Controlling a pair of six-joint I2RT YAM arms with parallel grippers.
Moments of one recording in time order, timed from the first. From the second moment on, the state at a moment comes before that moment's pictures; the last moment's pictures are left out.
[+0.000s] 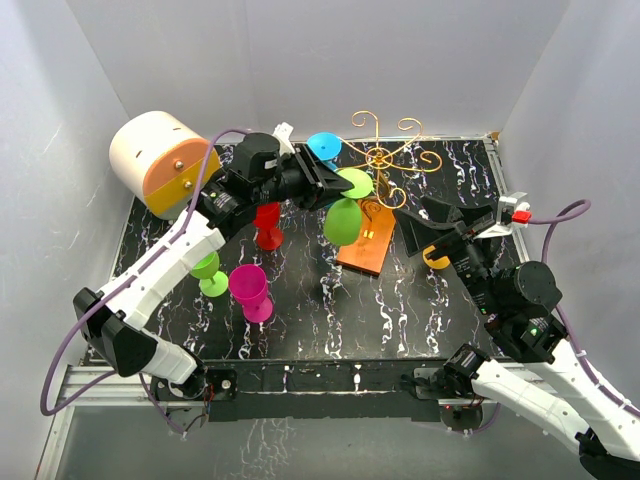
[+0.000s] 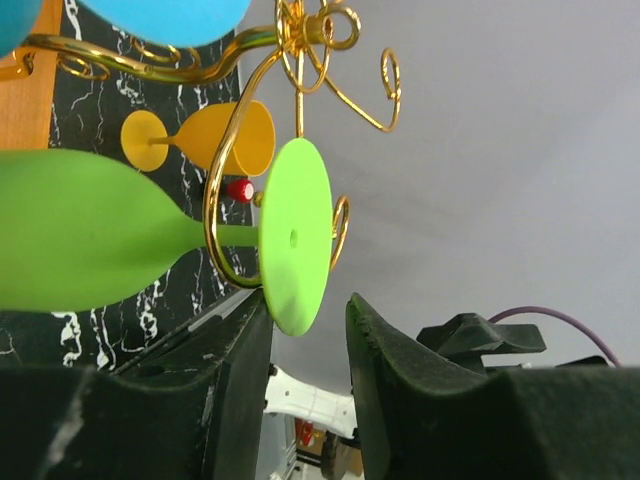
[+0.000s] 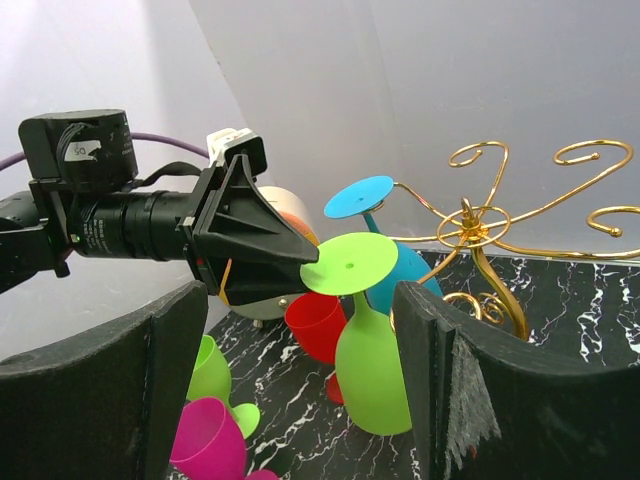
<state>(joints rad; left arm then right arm) -0.68 1.45 1.52 -0.41 0.30 -1.20 0.76 0.53 0.82 0.07 0.24 0.31</state>
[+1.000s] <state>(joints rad) -0.68 1.20 1.43 -1.26 0.04 -0.81 0.76 0.54 0.84 -0.07 0.25 0.51</state>
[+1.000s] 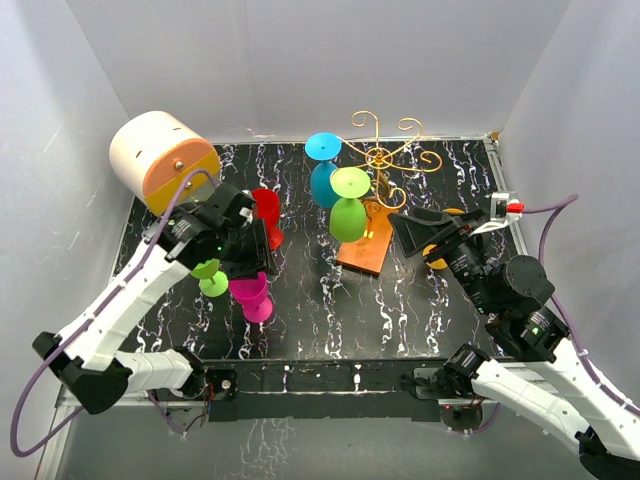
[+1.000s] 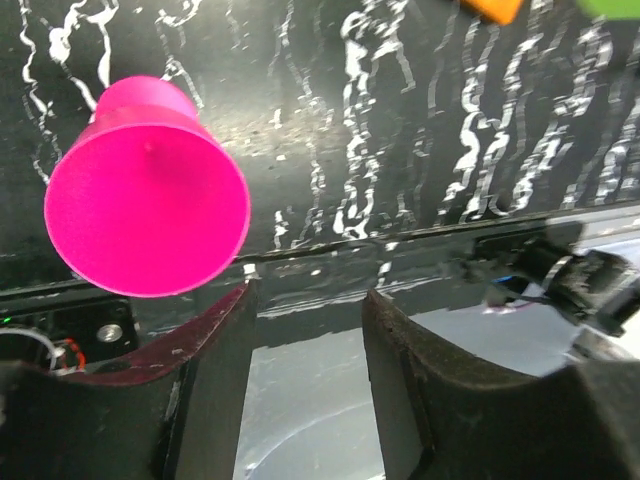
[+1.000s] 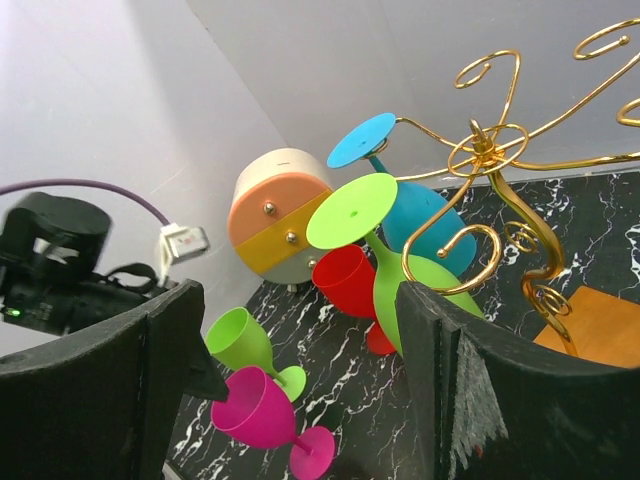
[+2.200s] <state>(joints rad) -0.68 1.40 1.28 -1.18 -0.07 -0.72 0.76 0.50 0.84 -0.07 0.29 0.52</state>
